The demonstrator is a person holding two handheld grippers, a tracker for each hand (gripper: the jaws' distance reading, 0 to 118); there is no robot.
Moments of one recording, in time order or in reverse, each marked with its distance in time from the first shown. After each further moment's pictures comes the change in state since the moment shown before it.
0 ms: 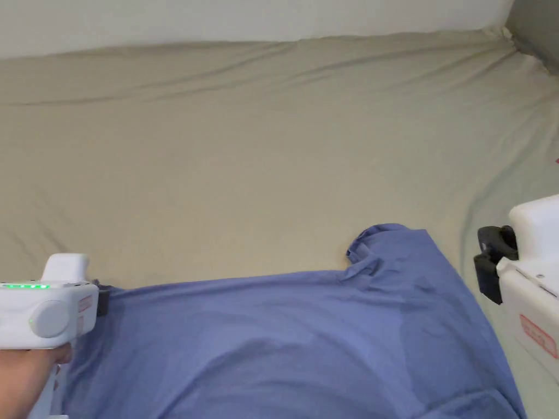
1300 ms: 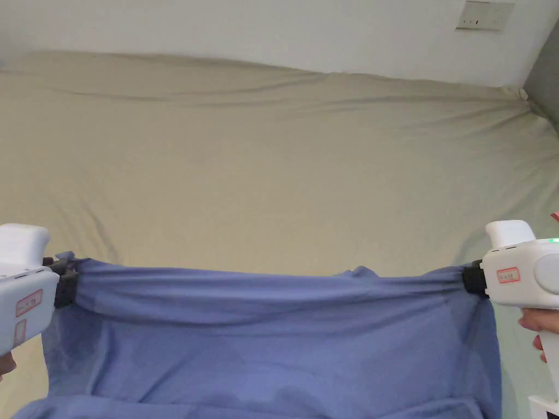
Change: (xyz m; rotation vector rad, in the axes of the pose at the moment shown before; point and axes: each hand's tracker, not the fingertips) left arm -0.019 -0.043 0.191 0.169 -0.019 0.069; right arm 0.056 0.004 -0.071 -0.372 0.175 -0.063
